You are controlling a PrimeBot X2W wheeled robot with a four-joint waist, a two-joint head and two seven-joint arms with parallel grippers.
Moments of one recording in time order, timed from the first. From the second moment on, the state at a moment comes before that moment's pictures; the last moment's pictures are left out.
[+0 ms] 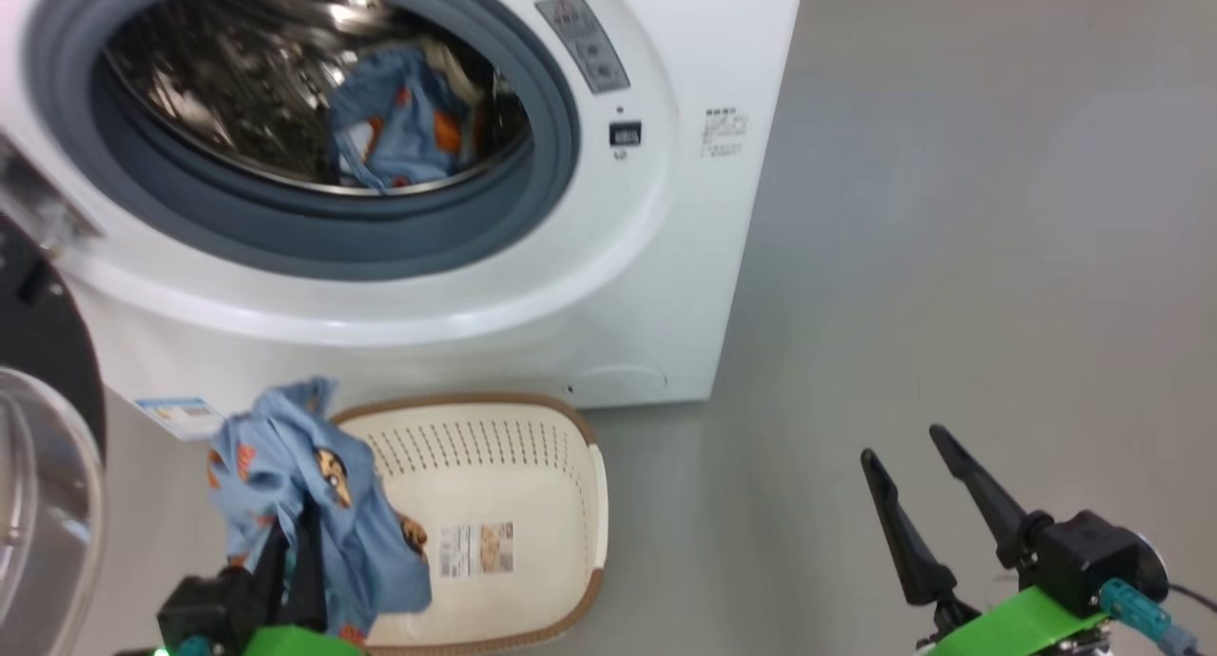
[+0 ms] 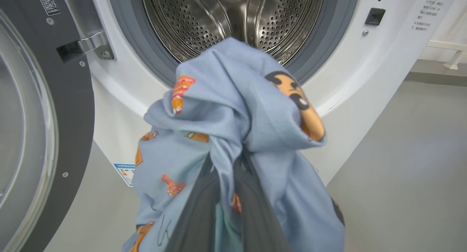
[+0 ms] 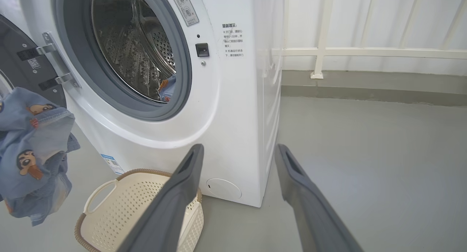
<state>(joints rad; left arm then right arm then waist) -0.03 0.11 -0.16 0.17 -0.28 0.09 -0.17 0.01 -0.16 0.11 -0.01 0.22 0.13 -0.17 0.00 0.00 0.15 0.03</state>
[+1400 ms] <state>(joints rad) 0.10 0.16 -0.19 0.02 -0.31 0.09 -0.09 0.14 -0.10 0.08 -0.09 0.18 0.13 -0.12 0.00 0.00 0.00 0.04</state>
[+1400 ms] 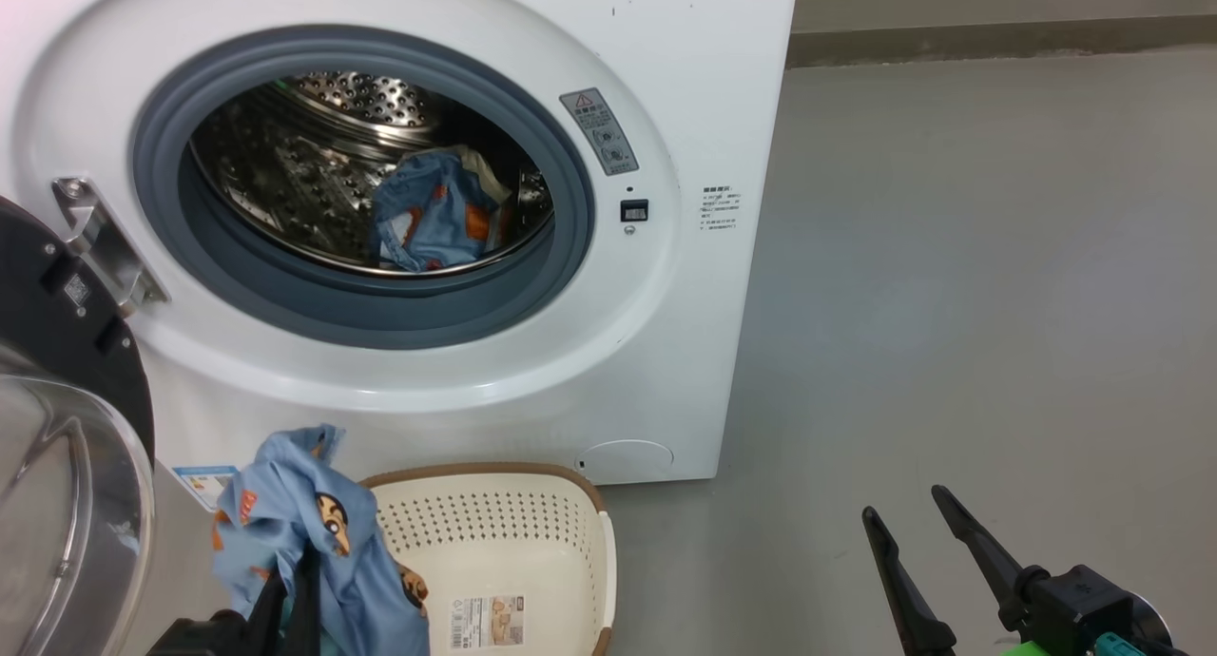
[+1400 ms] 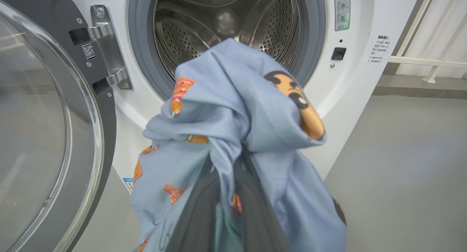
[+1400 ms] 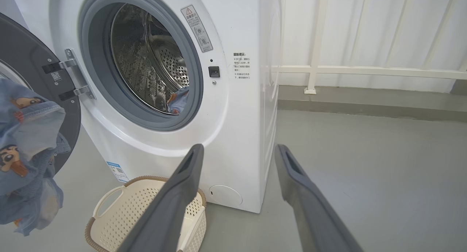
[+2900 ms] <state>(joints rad) -0.91 0.28 -0.13 0.57 -0.41 0.00 0.17 -0.24 -0.16 0.20 -0.01 0.27 0.13 -0.24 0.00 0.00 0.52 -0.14</state>
